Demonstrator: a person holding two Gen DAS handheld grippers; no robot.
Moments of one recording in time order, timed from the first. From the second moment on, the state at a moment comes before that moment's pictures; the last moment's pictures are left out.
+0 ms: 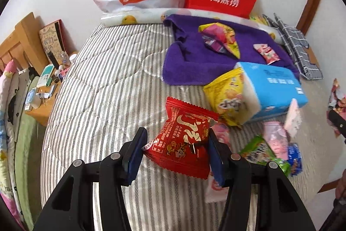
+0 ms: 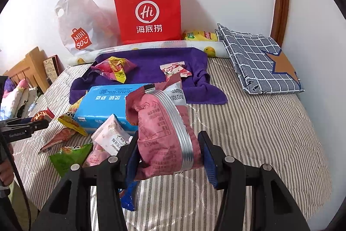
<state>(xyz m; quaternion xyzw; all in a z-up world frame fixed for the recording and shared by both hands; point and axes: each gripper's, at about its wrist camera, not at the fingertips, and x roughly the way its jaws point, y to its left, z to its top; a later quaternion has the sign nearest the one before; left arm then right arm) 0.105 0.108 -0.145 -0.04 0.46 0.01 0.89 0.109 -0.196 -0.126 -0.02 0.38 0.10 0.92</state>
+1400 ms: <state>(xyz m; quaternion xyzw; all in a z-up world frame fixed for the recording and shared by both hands) 0.198 0.062 -0.106 -0.06 0.45 -0.05 0.89 0.202 -0.189 -0.096 -0.03 0.34 0.11 0.93</state>
